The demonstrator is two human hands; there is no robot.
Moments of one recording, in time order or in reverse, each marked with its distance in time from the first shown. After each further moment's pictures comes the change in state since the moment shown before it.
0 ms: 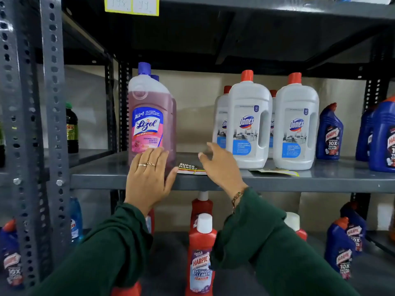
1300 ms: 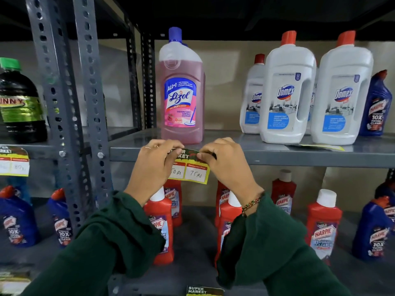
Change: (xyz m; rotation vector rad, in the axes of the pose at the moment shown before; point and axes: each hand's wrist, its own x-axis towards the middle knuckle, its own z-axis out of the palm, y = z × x) left_hand -0.032 -0.048 -0.046 -0.620 -0.155 -0.202; right_hand -0.047 -0.044 0.046 -0.056 -0.051 -0.279
